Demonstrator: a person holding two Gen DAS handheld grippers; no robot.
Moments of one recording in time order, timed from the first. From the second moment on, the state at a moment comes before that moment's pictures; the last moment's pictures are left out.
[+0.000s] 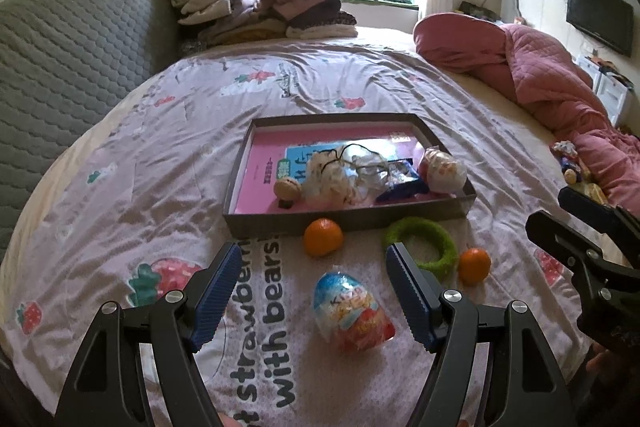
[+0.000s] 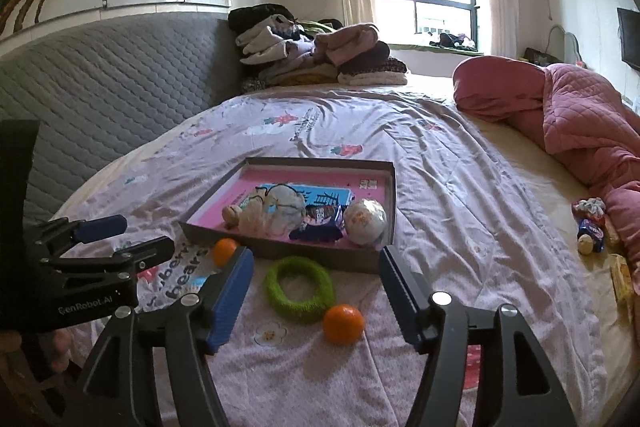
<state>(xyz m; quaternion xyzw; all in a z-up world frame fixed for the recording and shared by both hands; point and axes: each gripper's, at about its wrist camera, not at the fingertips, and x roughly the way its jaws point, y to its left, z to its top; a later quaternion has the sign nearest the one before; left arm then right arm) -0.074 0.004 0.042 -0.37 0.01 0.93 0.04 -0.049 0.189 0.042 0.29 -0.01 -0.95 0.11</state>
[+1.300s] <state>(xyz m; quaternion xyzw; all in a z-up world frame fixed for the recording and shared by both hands) -0.048 0.024 -0.012 -0.42 0.03 0.90 0.07 -0.028 0.189 0.000 0.33 0.01 -0.94 0.11</state>
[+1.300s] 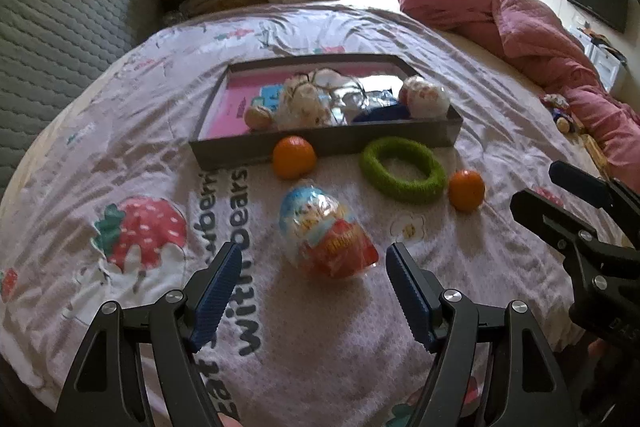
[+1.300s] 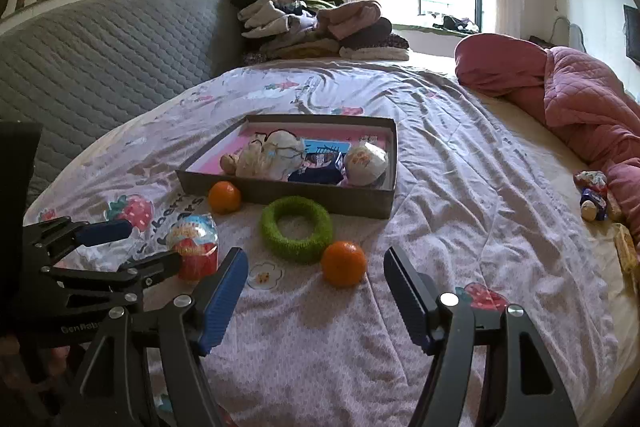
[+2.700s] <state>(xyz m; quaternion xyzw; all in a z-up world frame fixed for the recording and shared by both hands) -0.073 0.034 -0.041 -0.44 0.00 0.89 0.06 -0.048 0.191 -0.040 0.36 0.01 -0.92 0.11</state>
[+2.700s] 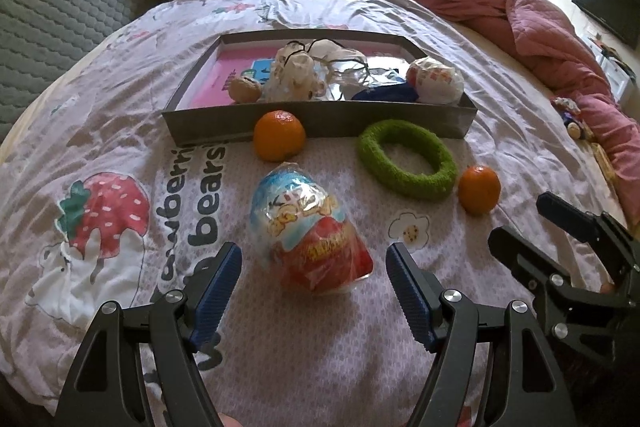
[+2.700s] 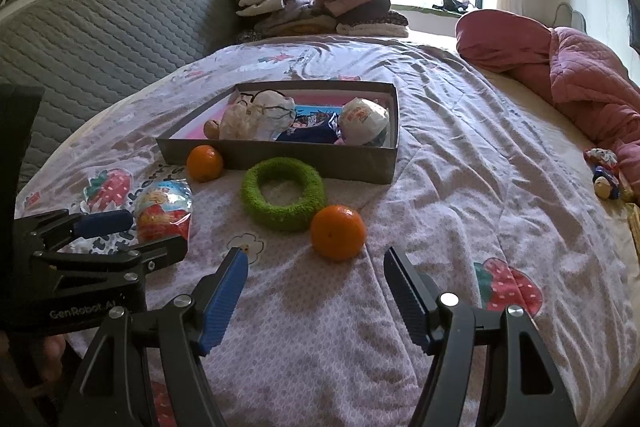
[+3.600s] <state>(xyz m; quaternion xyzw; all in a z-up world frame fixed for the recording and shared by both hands) -0.106 0.021 -0.067 -0.46 -0.02 0.89 0.00 -0.097 0.194 -0.069 0.39 0.04 -0.92 0.06</state>
